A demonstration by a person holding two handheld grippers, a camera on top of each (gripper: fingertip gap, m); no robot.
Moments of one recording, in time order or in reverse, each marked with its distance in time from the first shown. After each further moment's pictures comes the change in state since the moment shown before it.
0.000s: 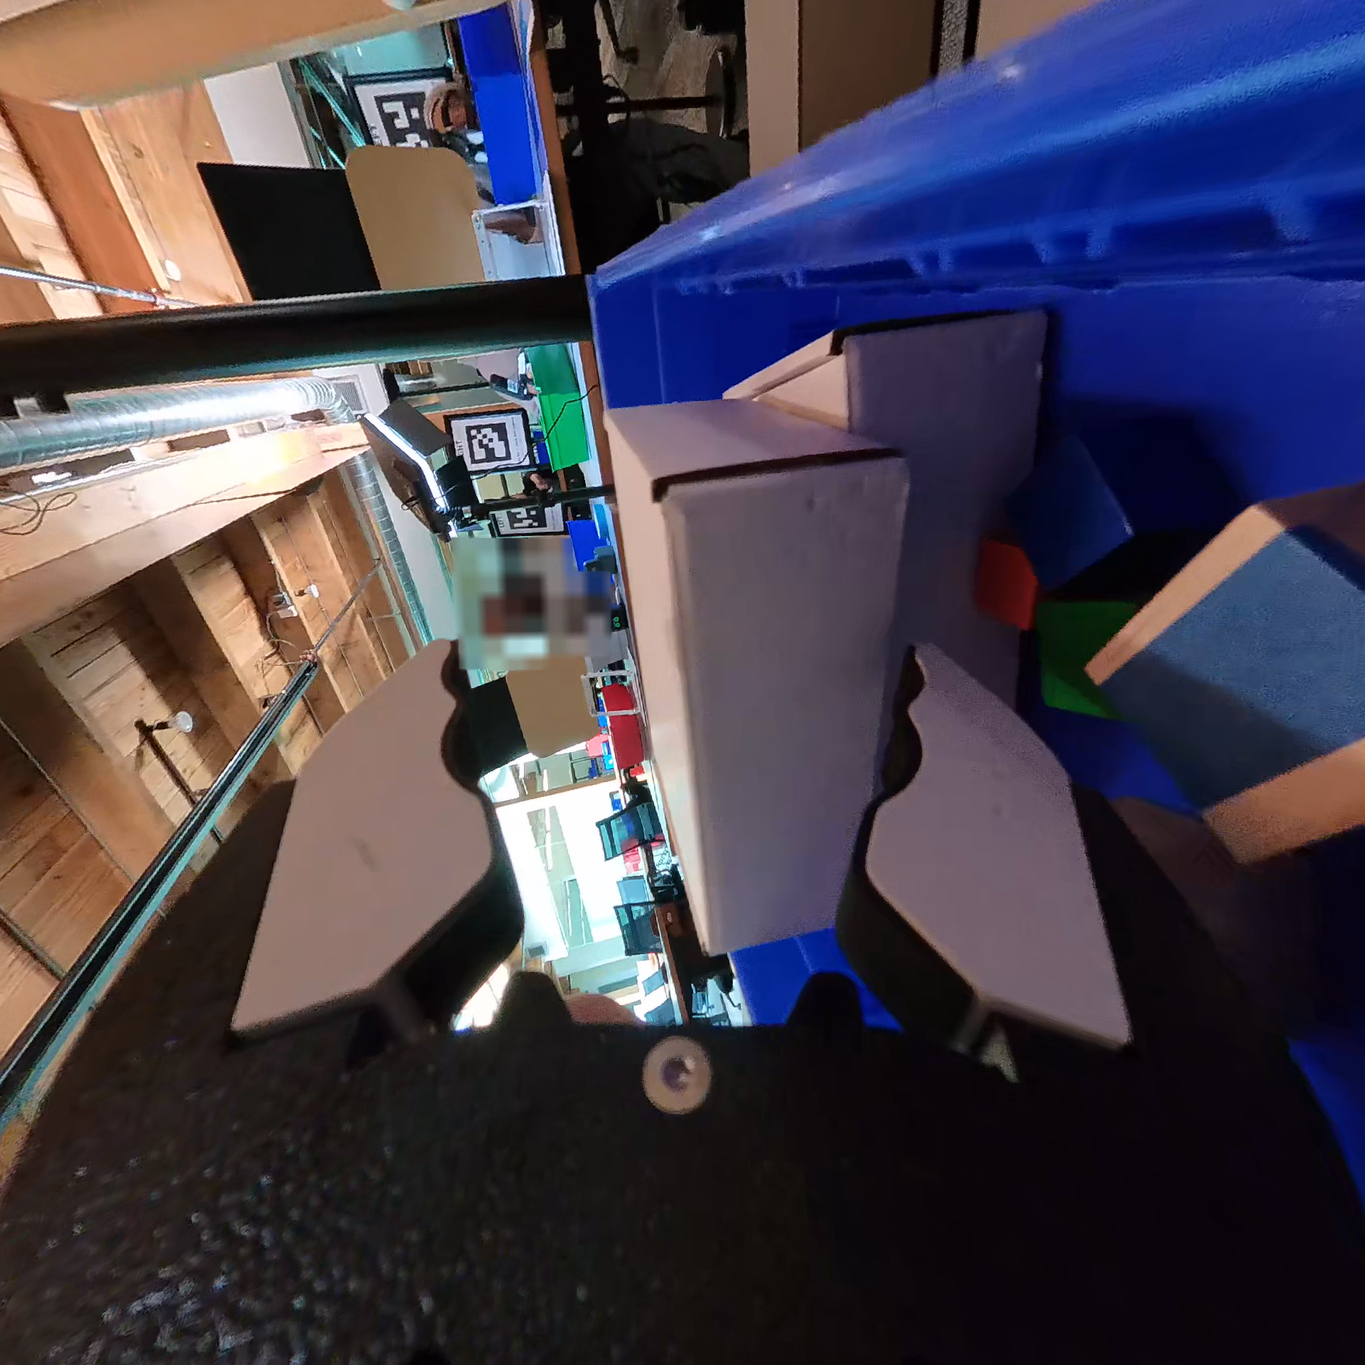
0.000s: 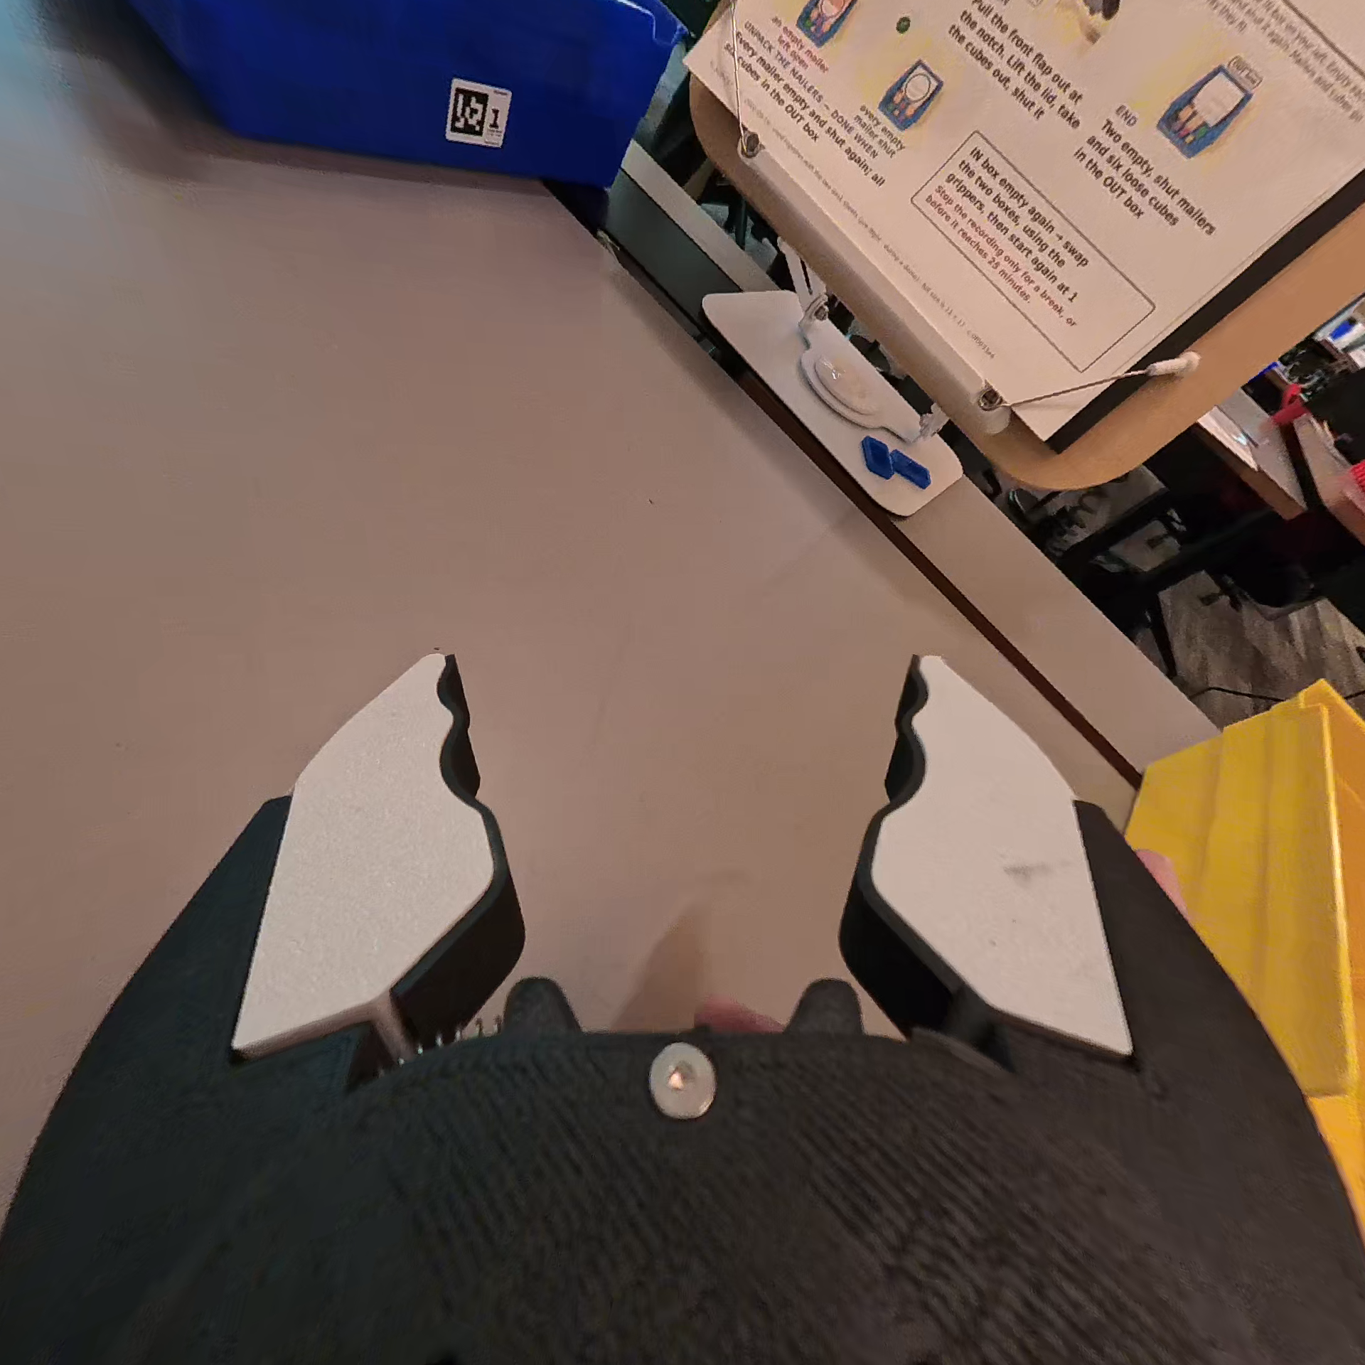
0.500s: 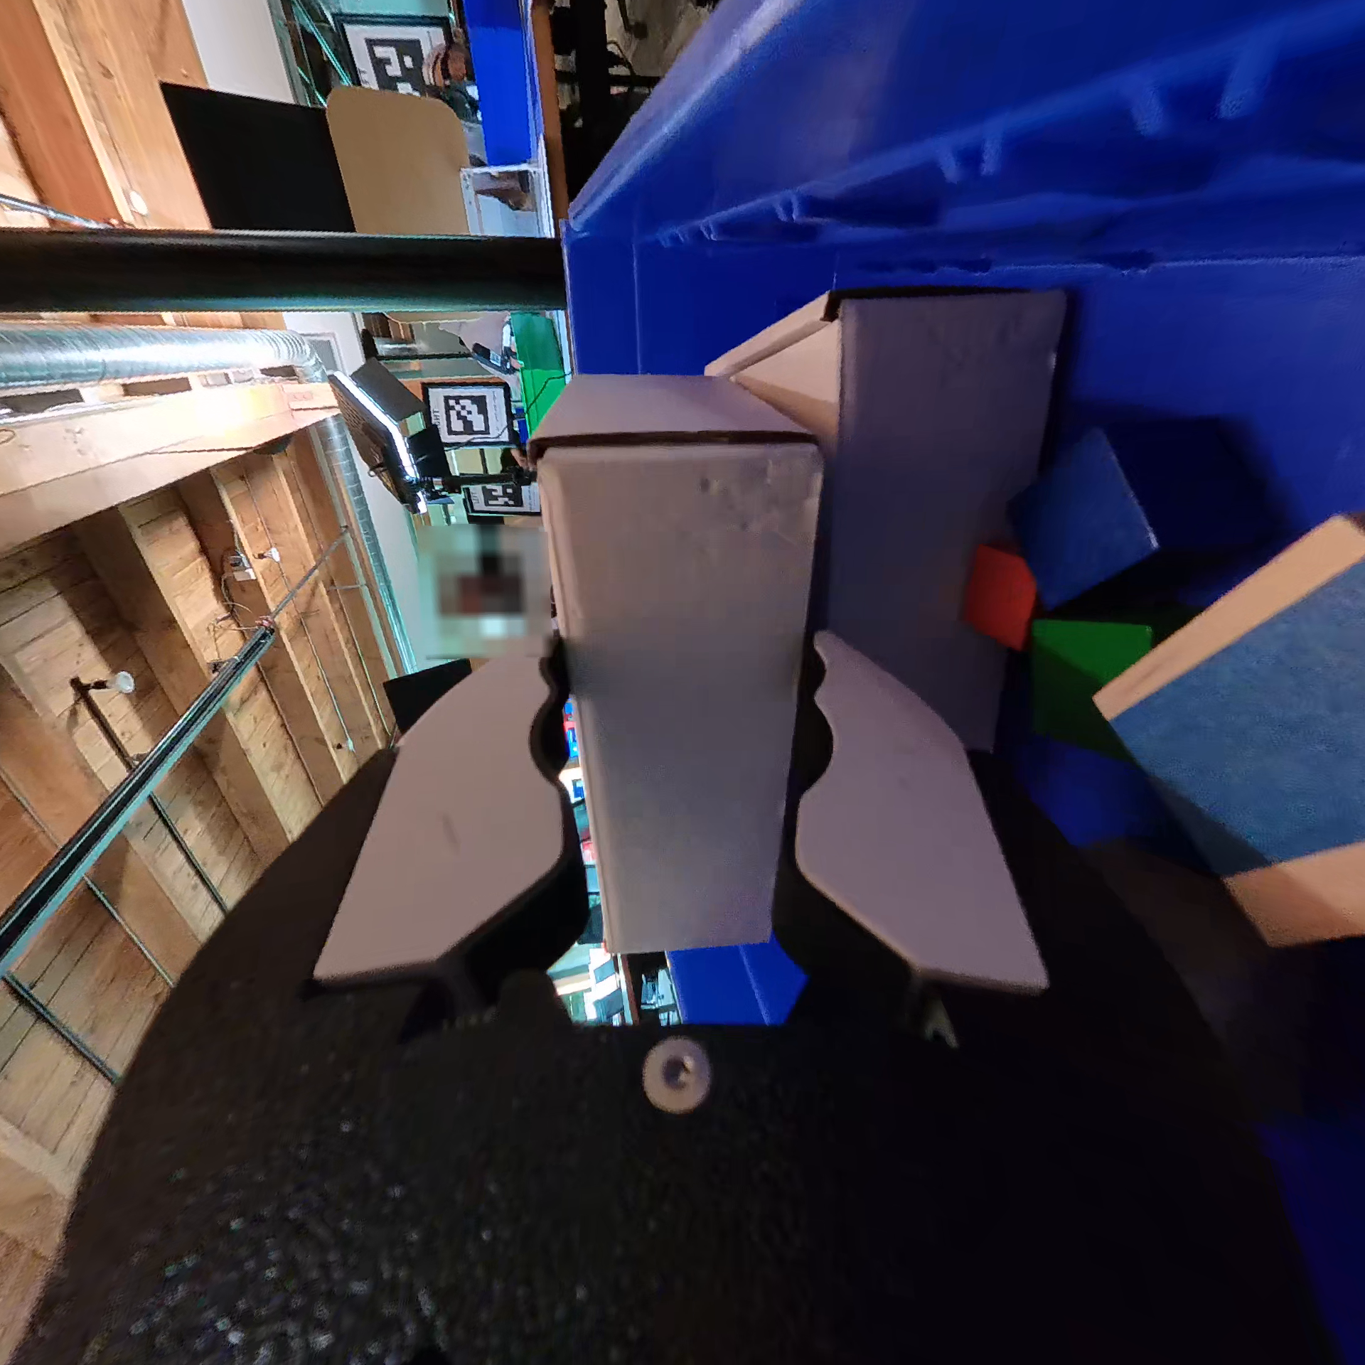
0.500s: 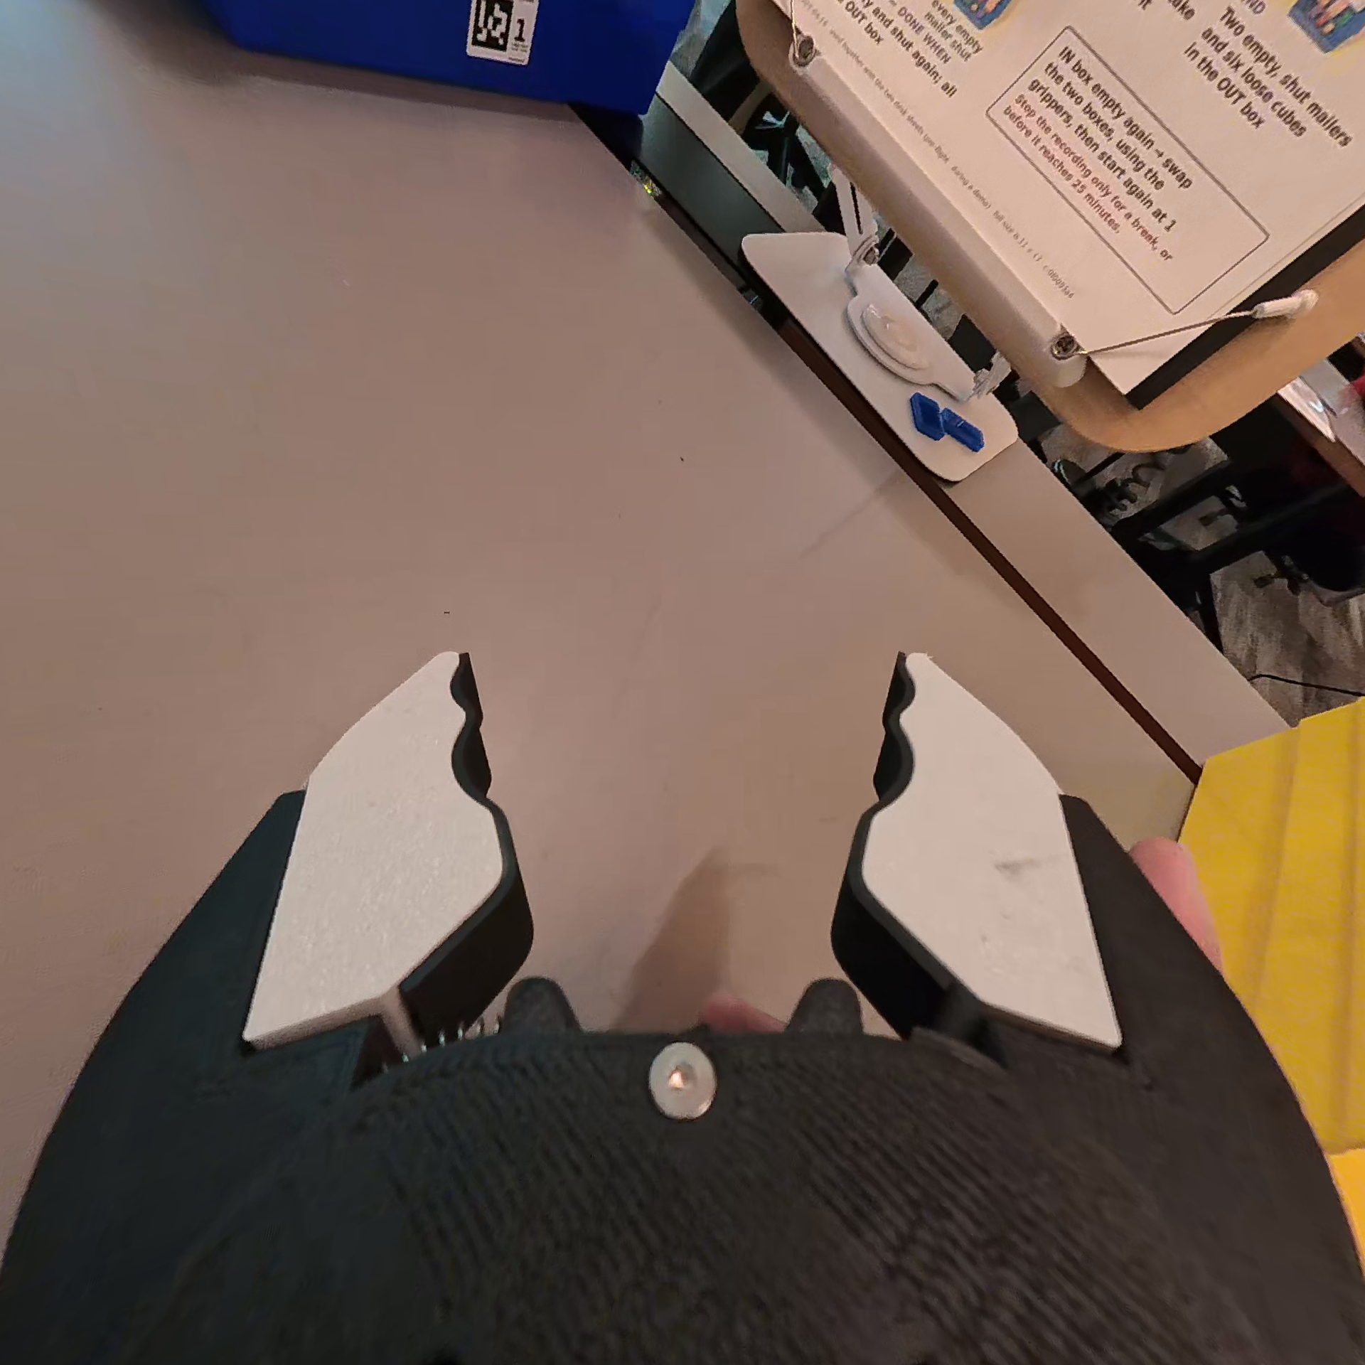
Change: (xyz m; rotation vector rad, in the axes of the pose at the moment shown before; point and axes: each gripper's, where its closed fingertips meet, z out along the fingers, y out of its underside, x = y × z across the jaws) left arm 0.011 0.010 0.015 -0.015 0.009 -0.081; right arm -0.009 0.016 0.012 -0.049 -0.046 -0.001
